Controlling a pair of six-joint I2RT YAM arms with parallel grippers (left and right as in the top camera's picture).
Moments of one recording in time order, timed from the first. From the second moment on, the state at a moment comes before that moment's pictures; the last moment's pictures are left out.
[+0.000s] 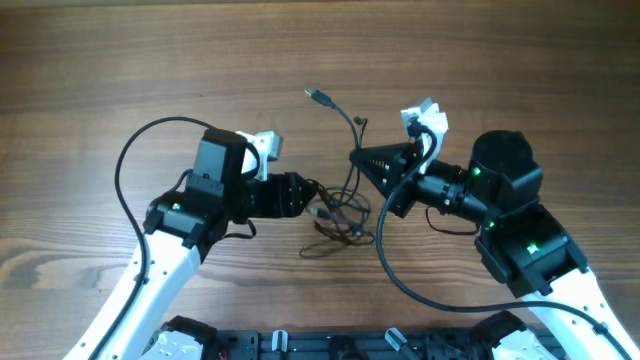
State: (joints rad) left arm -0.35 1.16 0.83 -0.60 0.50 -0.43; right arm 0.46 0.98 0.90 -0.20 -0.60 0.39
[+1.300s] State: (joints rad) left arm -0.43 1.16 0.83 -0.57 0.33 -0.37; right arm 0.46 1.51 0.91 -0.83 -0.31 0.32
